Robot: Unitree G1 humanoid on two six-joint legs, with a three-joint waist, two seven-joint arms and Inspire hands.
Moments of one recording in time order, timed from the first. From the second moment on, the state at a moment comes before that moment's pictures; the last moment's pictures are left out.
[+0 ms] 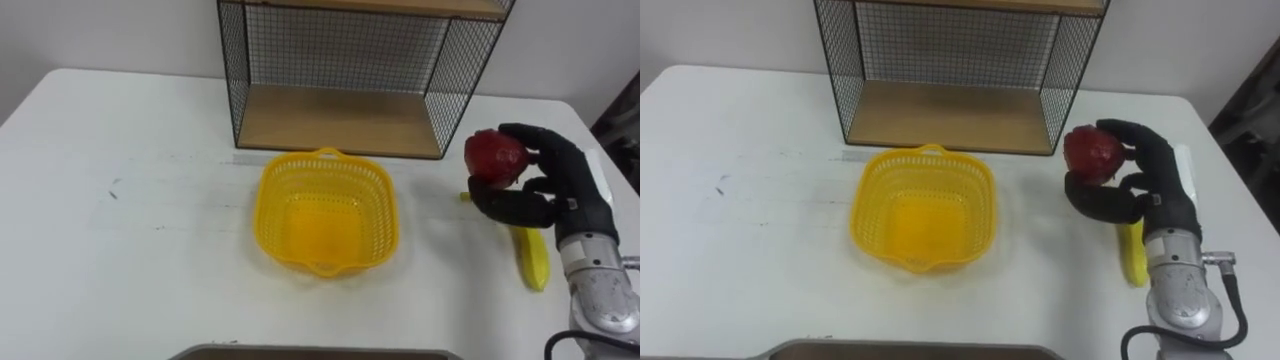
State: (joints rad) left arm 0.30 0.21 0.15 1.10 0.32 0.08 0.06; right arm 0.10 -0.35 -0.14 -0.01 -0.09 -0.05 -0.09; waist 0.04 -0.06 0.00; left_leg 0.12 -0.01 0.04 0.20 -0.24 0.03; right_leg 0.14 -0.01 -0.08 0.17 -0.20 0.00
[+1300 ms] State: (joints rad) left arm 0.22 0.23 0.04 1.12 0.32 0.04 0.05; right arm 0.09 -0.37 0.14 -0.18 -0.17 -0.04 0.13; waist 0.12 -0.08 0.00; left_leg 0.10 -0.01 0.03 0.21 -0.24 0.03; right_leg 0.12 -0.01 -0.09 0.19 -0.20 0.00
